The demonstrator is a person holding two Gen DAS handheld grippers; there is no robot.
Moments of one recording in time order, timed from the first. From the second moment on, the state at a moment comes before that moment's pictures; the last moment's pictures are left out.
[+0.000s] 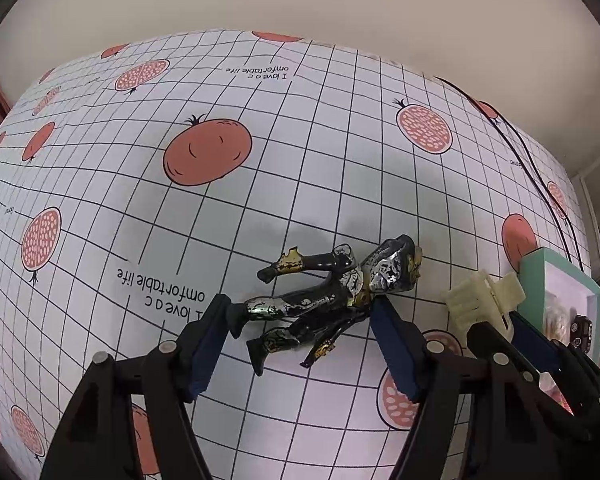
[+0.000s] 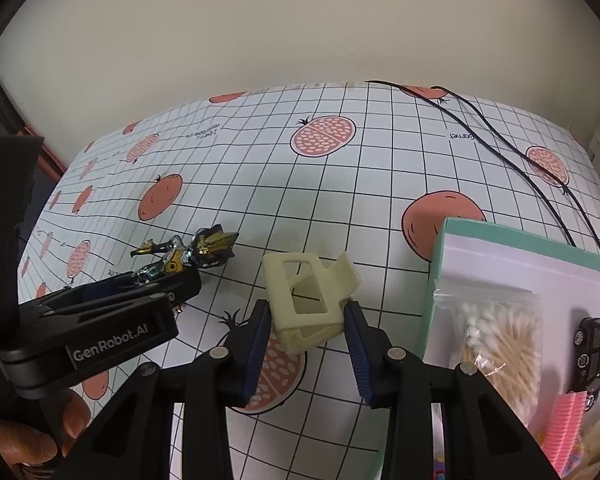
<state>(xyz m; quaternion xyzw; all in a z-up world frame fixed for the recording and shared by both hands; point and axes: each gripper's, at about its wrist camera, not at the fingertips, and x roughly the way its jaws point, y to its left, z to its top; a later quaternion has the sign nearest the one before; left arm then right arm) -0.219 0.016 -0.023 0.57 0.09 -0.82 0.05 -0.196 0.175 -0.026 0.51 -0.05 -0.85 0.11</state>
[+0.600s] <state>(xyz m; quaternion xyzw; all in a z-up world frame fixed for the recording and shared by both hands) -0.216 0.009 0.004 0.54 0.11 -0.83 0.05 -0.189 0.182 0.012 0.48 -0.05 -0.87 0.12</state>
